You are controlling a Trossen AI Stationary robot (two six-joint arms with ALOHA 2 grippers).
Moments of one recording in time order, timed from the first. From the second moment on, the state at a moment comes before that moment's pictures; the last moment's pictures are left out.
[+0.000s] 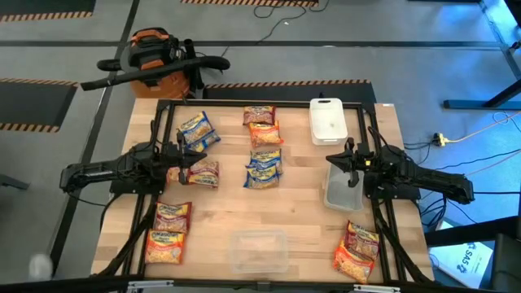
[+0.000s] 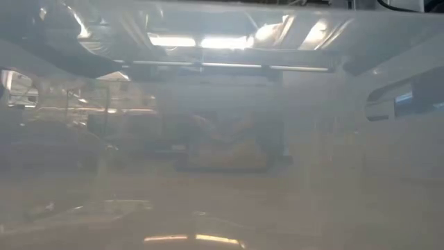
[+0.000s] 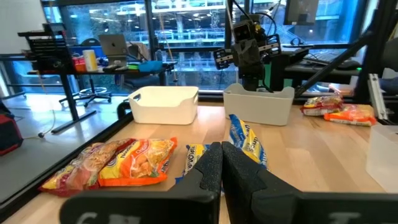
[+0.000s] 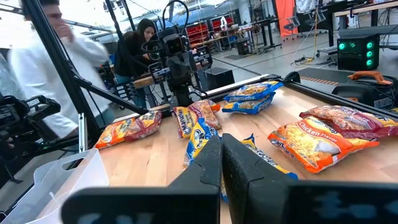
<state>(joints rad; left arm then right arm) 0.18 0.00 0.01 0.02 -0.03 0.01 -0.22 0.02 0.01 0.04 -0.15 0.26</state>
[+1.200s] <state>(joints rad) 0.06 0.35 0.09 0.36 -0.04 -0.30 -0.22 0.02 0.01 0.04 -0.14 0.23</state>
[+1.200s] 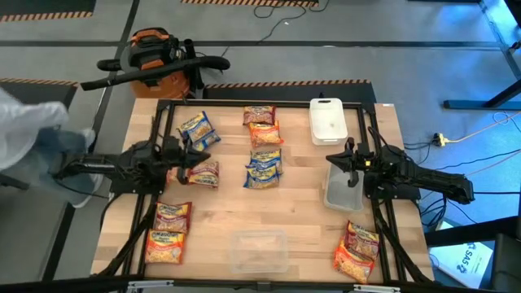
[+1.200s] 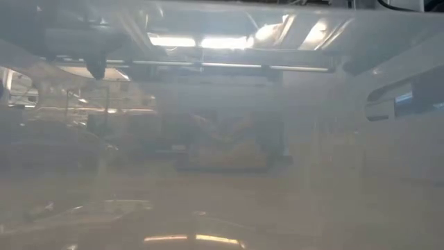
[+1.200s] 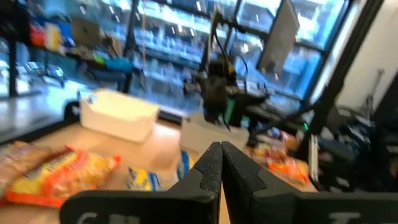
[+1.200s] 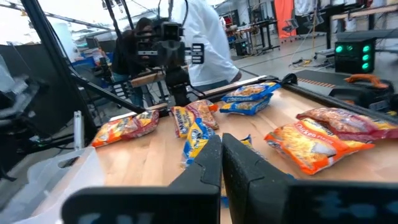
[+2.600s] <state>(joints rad) -0.22 1.53 0.96 0.03 0.10 -0.12 -0.22 0.02 0.01 0.05 -0.12 0.23</state>
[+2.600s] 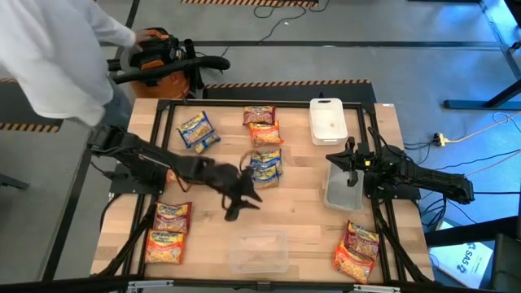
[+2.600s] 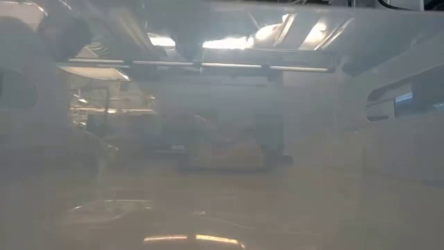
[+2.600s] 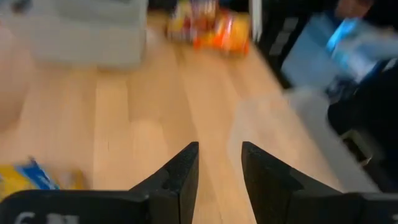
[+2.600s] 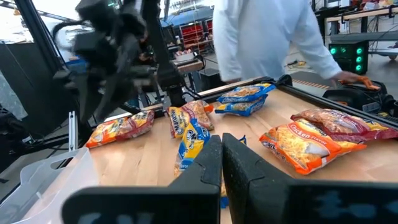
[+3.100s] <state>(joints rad) -0.37 1.82 1.41 -0.47 0.02 -0.23 -0.22 0.02 0.01 0.05 -0.10 0.23</state>
